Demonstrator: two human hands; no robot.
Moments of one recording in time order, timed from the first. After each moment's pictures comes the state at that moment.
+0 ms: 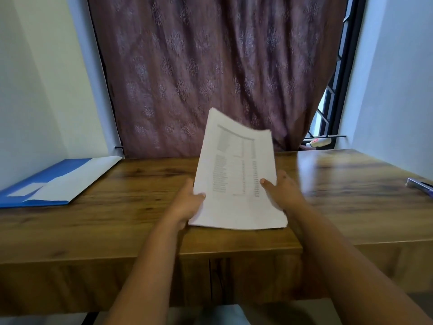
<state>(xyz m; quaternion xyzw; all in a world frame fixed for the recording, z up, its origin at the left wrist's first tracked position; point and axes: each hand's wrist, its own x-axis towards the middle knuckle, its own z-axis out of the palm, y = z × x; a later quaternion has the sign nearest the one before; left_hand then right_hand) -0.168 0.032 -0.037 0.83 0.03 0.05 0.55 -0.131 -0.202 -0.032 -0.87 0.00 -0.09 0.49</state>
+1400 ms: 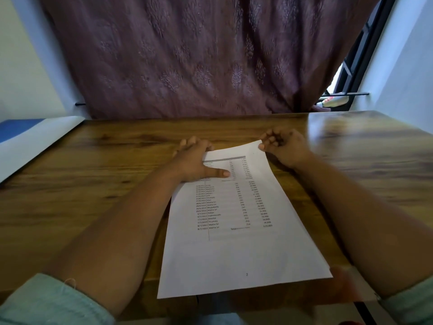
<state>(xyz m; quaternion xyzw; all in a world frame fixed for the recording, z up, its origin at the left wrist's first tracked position) -0.026 0.031 -0.065 0.97 -0.09 0.04 0.22 0.011 -0.227 -0.061 -0.88 -0.11 -0.12 0.45</state>
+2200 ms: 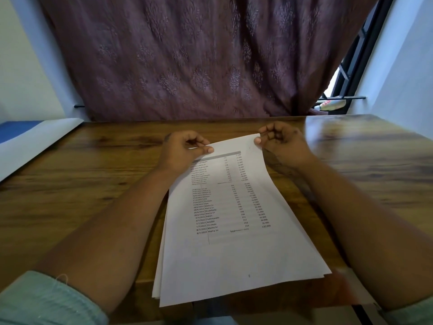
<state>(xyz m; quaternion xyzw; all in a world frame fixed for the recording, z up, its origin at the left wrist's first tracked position) -0.021 0.033 -0.061 0.84 -0.11 0.23 0.48 -0.005 -0.221 -0.054 -0.79 -0.12 -0.14 0.58</state>
